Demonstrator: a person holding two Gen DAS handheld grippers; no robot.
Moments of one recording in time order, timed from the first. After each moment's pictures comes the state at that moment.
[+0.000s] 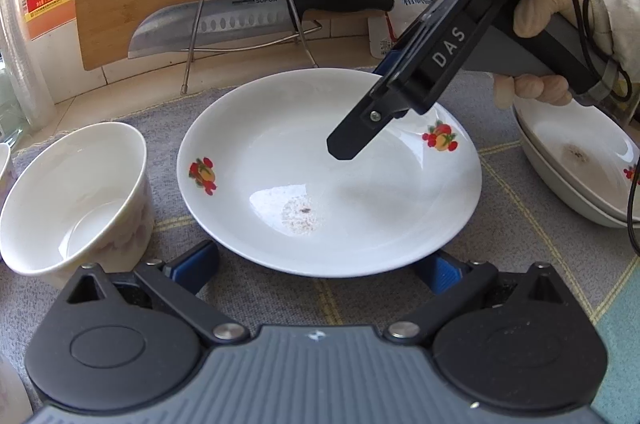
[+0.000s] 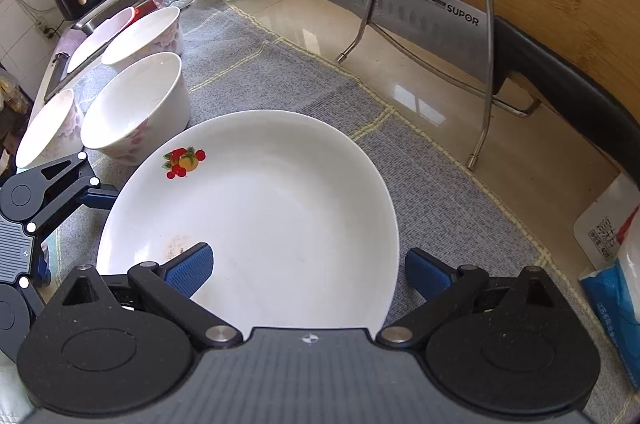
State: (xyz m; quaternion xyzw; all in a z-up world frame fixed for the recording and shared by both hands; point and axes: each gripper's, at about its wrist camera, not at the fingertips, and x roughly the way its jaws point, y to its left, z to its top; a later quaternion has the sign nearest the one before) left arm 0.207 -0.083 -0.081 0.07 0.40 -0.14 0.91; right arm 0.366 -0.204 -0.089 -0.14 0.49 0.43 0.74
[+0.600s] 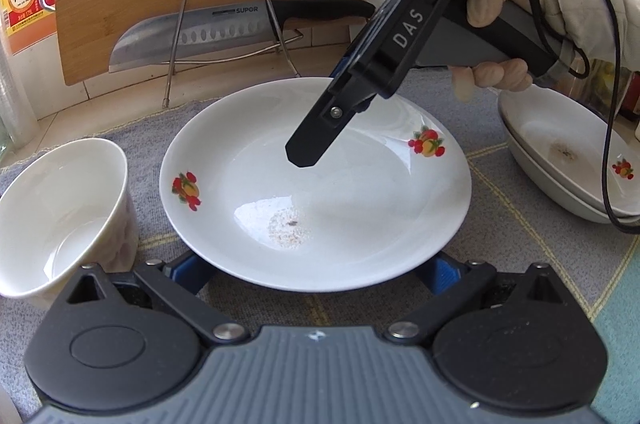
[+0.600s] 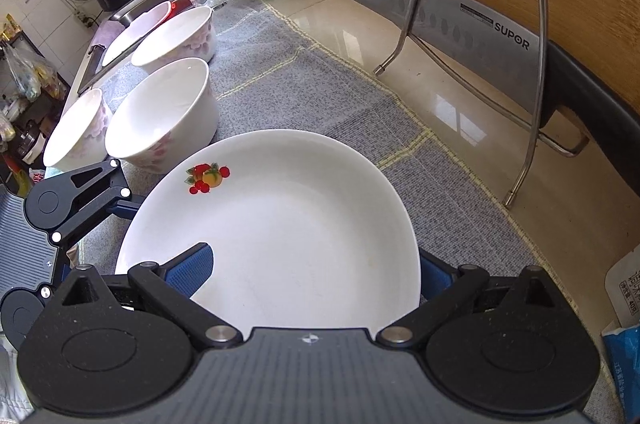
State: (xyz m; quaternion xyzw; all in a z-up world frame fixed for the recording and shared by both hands) left arm 0.208 -0.084 -0.082 0.08 0.38 -0.17 0.91; right arm 0.386 -0.186 -0.093 -0.13 0.50 0.48 0.71
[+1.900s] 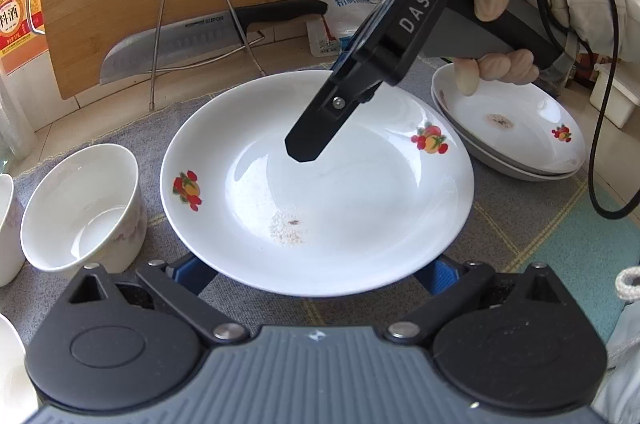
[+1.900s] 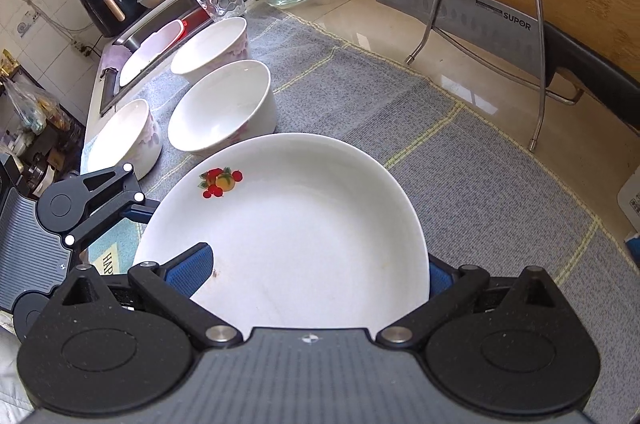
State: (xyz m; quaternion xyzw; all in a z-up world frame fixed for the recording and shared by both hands) left arm 0.165 -0.083 -0.041 0.11 0.40 -0.21 0.88; right arm 0.327 -0.197 -0.062 -0.08 0.51 0.46 0.72
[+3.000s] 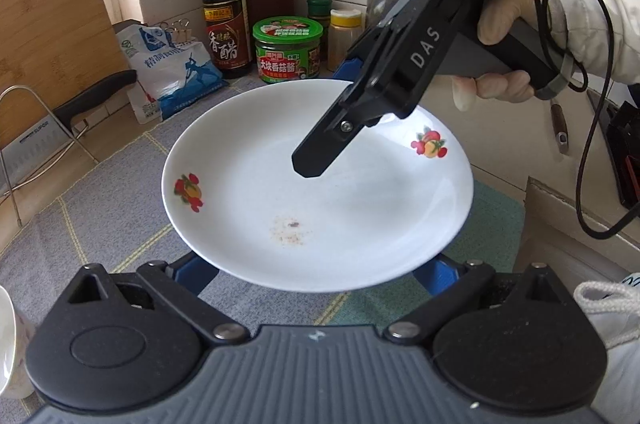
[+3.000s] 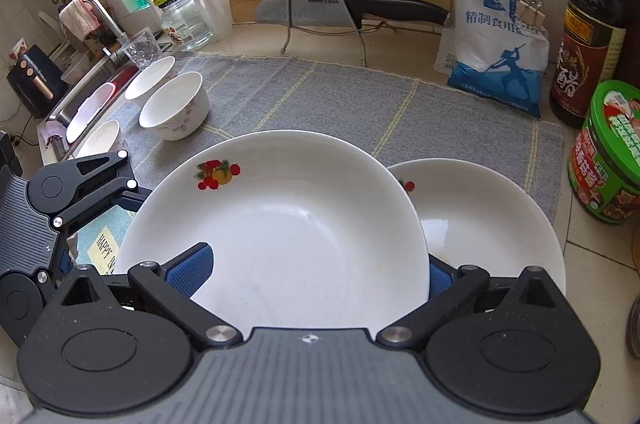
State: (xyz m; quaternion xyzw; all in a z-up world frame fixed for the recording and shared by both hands) left arm 0.139 -0.164 -0.020 0.18 0.37 -0.40 0.82; right arm 0.213 -0.345 -0.027 0.00 0.49 0.30 0.82
